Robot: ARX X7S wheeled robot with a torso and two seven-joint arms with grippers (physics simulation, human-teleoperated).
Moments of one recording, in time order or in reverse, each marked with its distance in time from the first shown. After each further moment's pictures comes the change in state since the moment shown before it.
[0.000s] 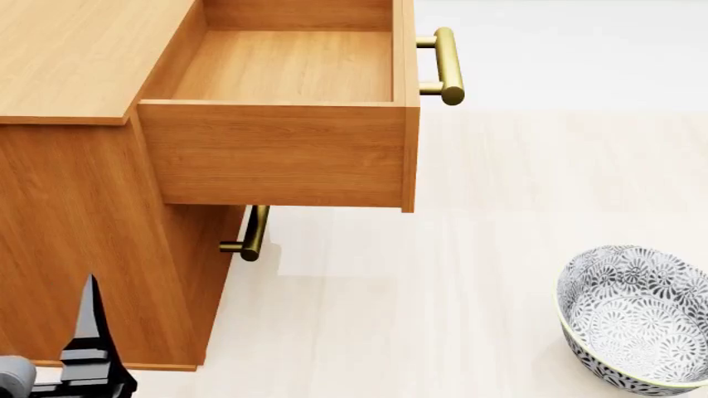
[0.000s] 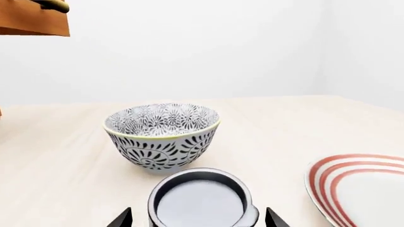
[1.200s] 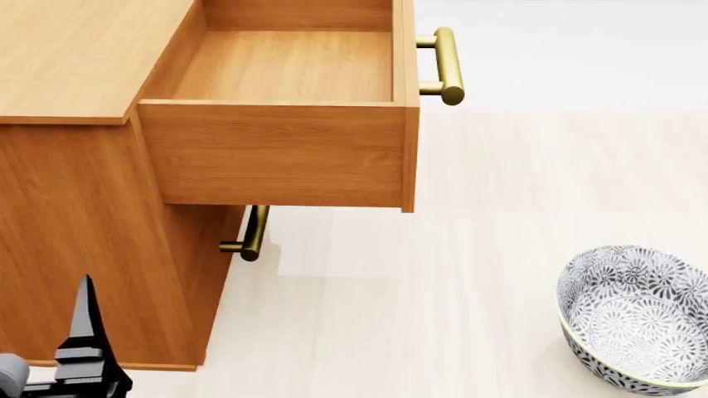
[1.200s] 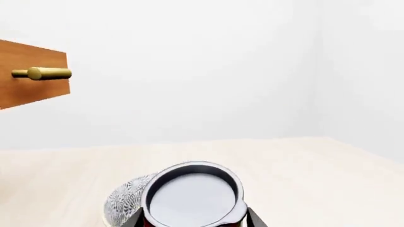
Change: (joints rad) left arm -0.002 -0.019 -0.001 -0.007 -0.030 0.008 -0.014; right arm -0.018 0.143 0.039 -0.448 0.112 0.355 0.261
